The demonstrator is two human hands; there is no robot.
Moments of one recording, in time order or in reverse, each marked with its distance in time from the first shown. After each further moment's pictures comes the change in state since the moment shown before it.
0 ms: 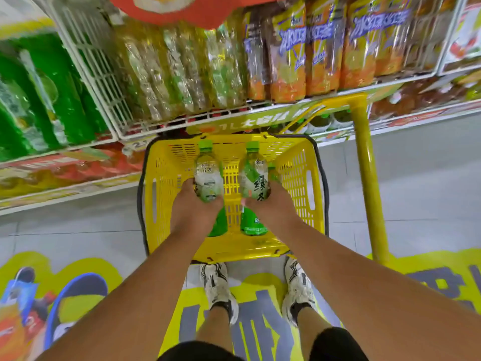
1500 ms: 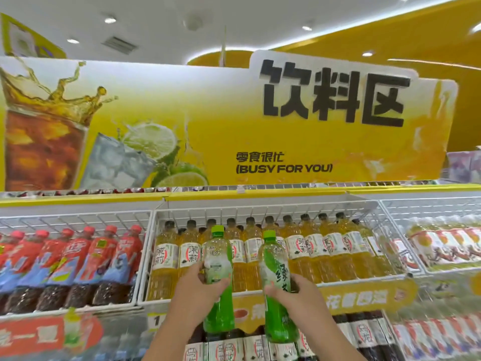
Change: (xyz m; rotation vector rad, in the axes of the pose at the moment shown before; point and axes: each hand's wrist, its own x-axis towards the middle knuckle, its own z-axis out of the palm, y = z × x) left_hand -0.220 0.459 -0.481 -0.402 0.275 0.648; right_hand -0.350 -0.522 -0.322 0.273 0.180 -0.700
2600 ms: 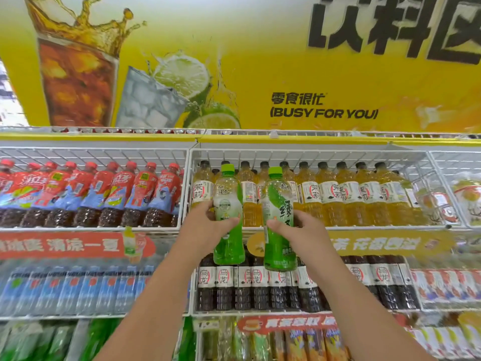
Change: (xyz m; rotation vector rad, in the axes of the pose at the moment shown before) left_hand -0.033 -0.005 -0.073 0.006 0.014 -0.018; right_hand -0.027 -0.024 0.064 0.083 -0.121 -0.098
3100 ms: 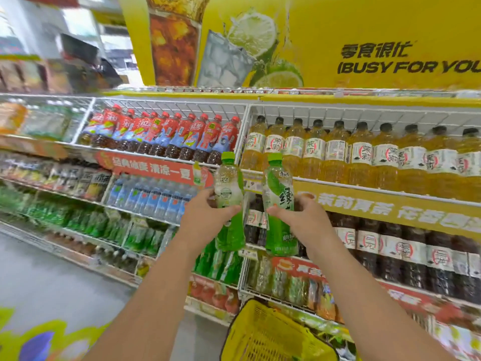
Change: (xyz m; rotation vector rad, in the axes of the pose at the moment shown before) left_hand -0.171 -0.013 -0.004 0.087 0.347 -0.243; right_hand -0.083 0.030 -0.001 0.008 -0.368 0.042
